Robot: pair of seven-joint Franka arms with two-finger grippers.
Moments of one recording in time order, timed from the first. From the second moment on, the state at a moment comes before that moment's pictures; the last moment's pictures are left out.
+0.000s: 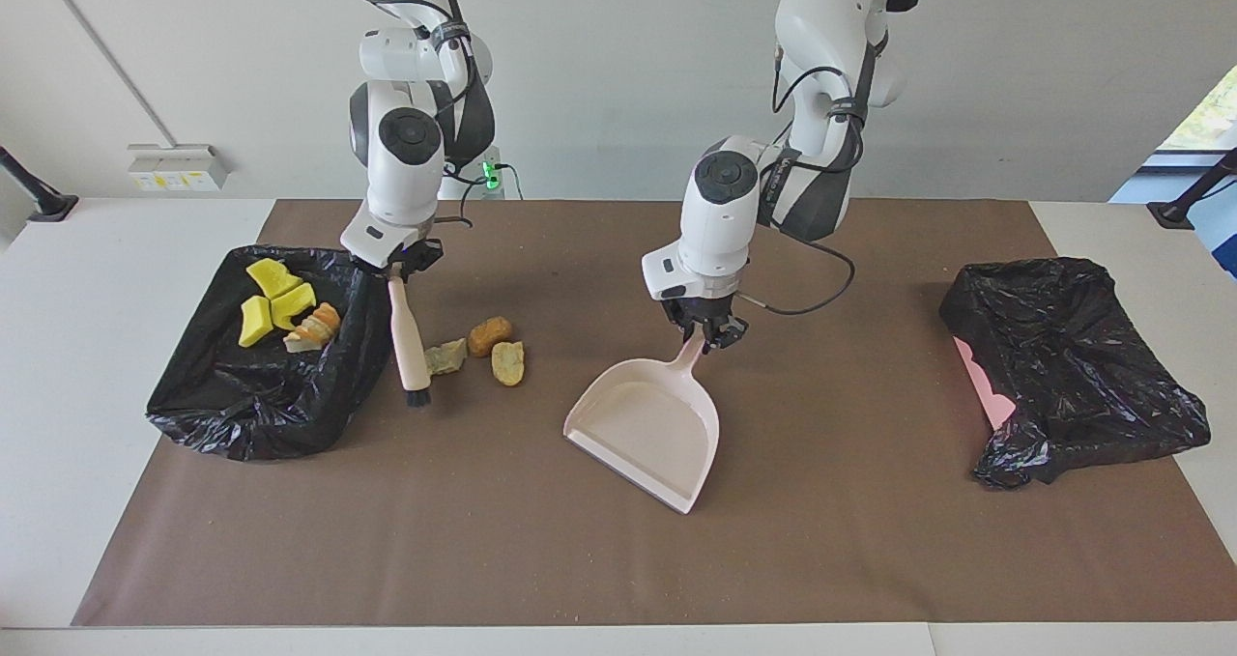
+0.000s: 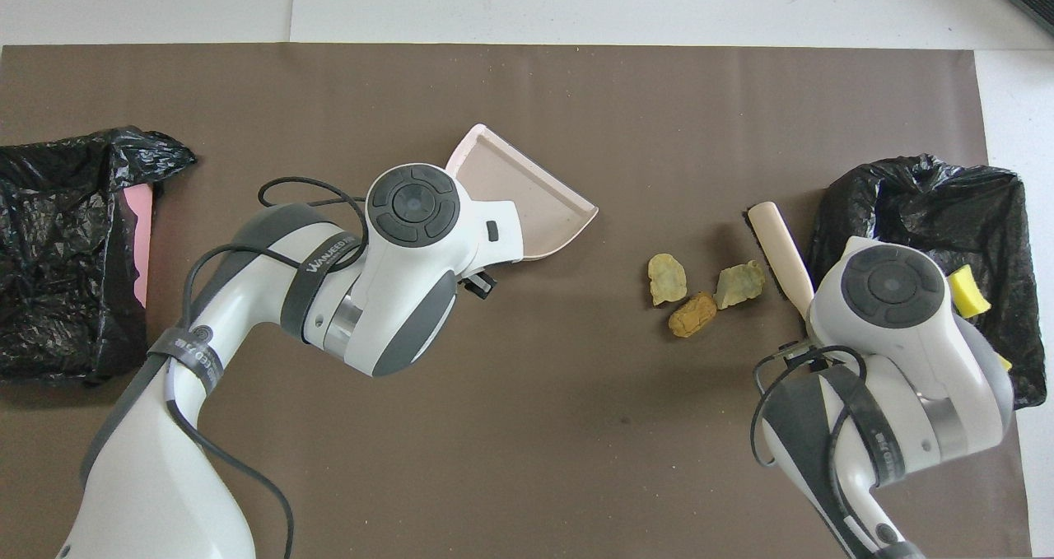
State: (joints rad) left arm -0.63 0.32 0.05 -1.74 0.01 2.05 0.15; right arm -0.14 -0.09 0.29 -2.26 -0.33 1.96 -0.03
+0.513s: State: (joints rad) left arm -0.61 0.30 0.05 -1.76 0.02 1.98 0.64; right arm -0.07 -0.04 0.31 -2.28 -0.18 1.96 0.02
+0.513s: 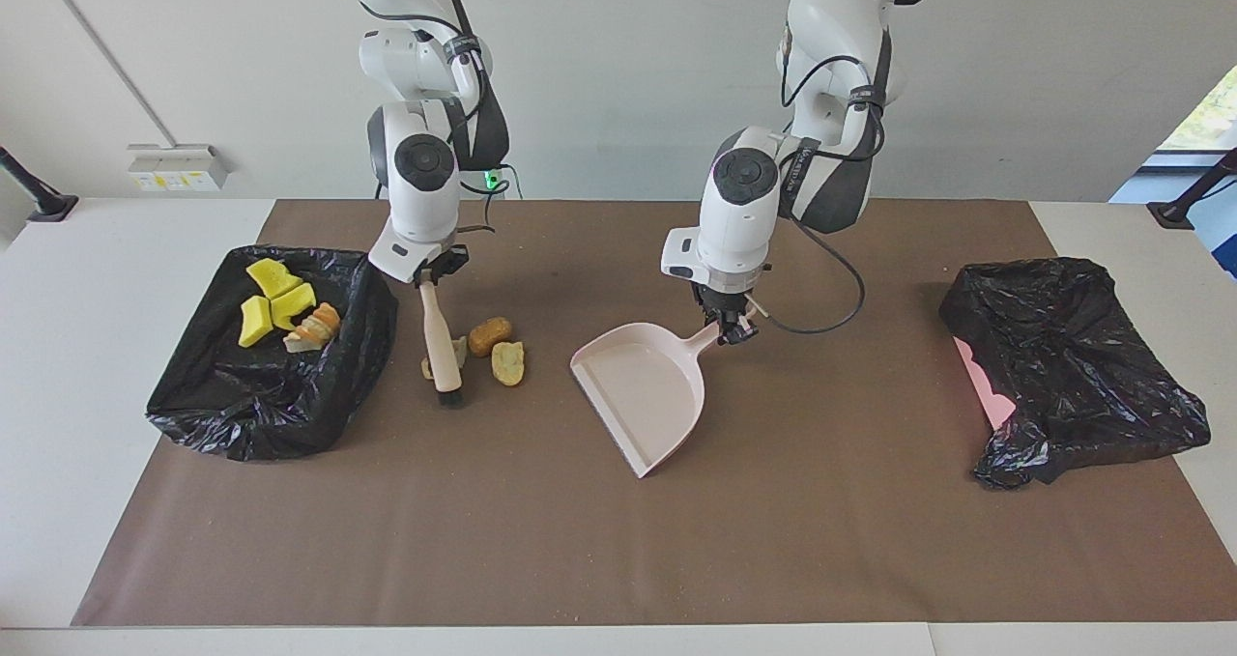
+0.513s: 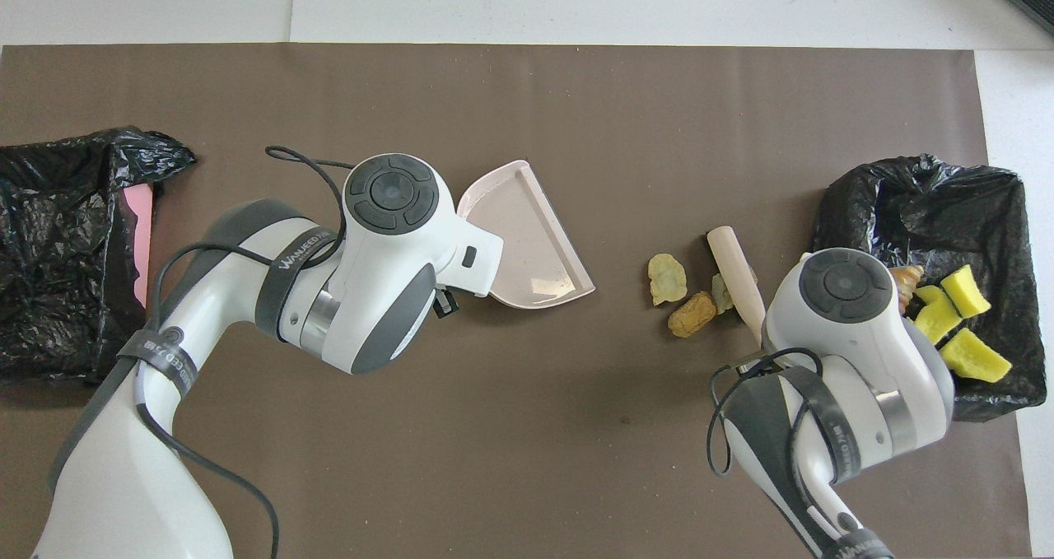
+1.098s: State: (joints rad) left arm -0.67 0.20 0.03 -1.98 0.18 2.12 0.75; right arm 0.12 -0.02 0.31 -2.27 0.07 1.98 0.19
